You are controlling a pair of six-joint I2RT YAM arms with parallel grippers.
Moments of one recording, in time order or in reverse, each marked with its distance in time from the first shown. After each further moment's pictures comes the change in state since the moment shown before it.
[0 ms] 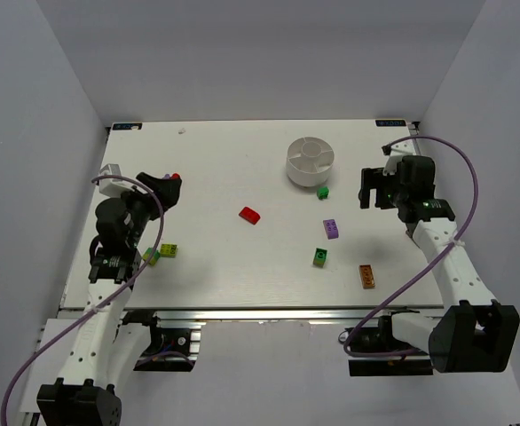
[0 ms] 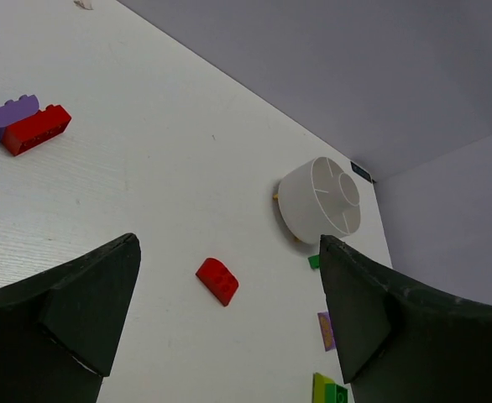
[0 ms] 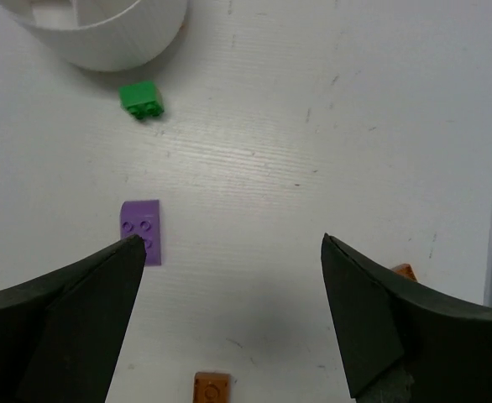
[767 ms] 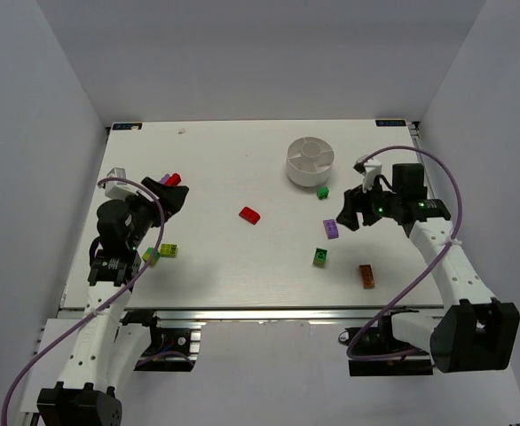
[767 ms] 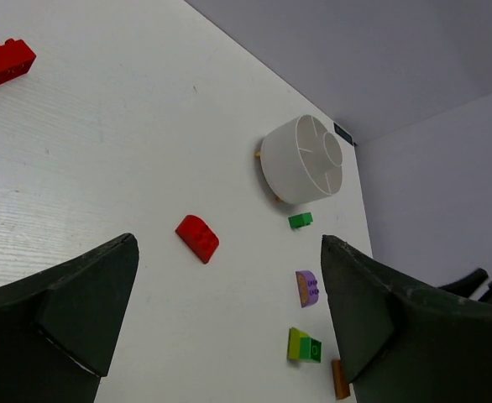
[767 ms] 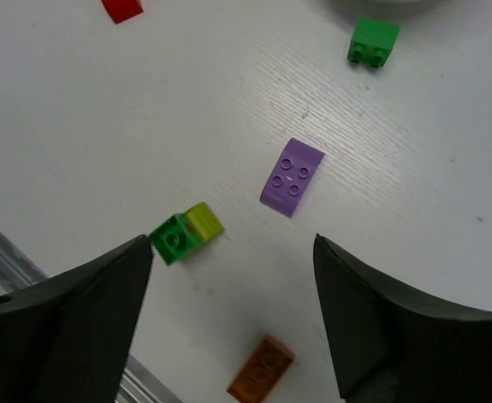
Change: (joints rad) left arm 0.000 -0.033 -0.002 -0.095 0.092 -0.062; right arm 0.032 -0.007 0.014 -0.207 -0.508 -0.265
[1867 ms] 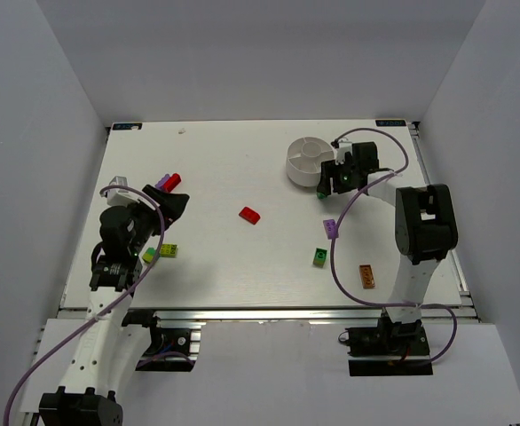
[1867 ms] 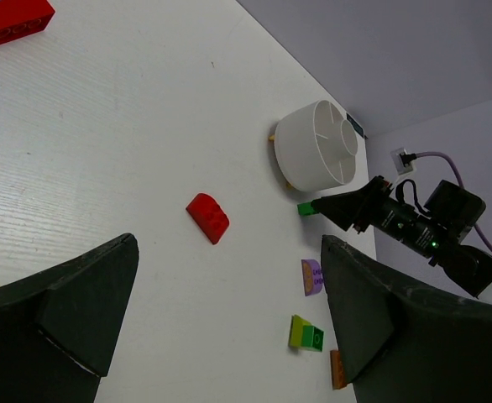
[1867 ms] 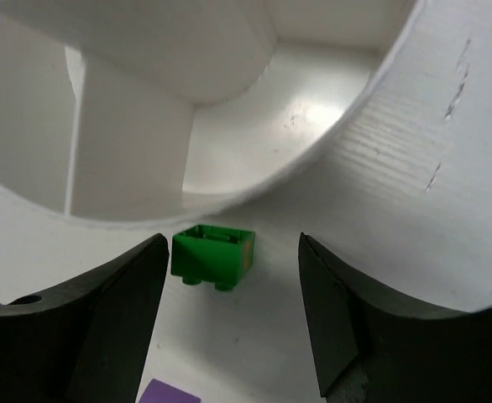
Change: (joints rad) left arm 0.000 -0.042 -0.053 -0.048 -0.003 -0.033; right arm 0.065 0.803 0.272 0.518 0.193 0.258
